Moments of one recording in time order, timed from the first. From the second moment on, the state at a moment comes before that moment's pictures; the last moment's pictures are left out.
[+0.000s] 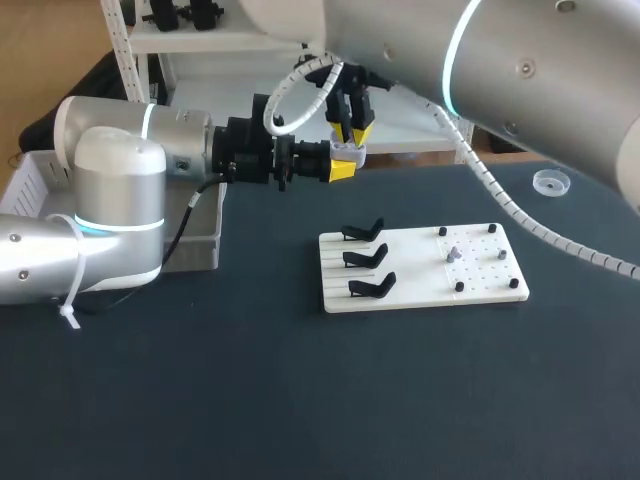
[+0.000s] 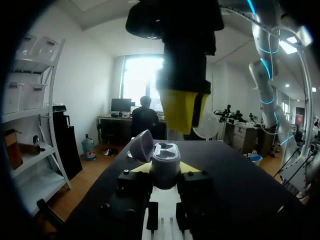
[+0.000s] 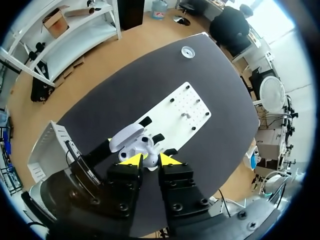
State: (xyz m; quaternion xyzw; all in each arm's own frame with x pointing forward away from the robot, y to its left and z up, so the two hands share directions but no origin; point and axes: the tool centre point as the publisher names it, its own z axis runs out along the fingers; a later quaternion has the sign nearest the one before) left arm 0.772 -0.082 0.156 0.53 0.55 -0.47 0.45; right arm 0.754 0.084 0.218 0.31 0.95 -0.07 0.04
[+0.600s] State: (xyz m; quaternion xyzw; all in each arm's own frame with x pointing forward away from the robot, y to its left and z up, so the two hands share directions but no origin) left arm 0.772 -0.082 0.156 0.53 0.55 -0.47 0.45; right arm 0.758 0.082 0.212 0.31 0.95 -0.06 0.03
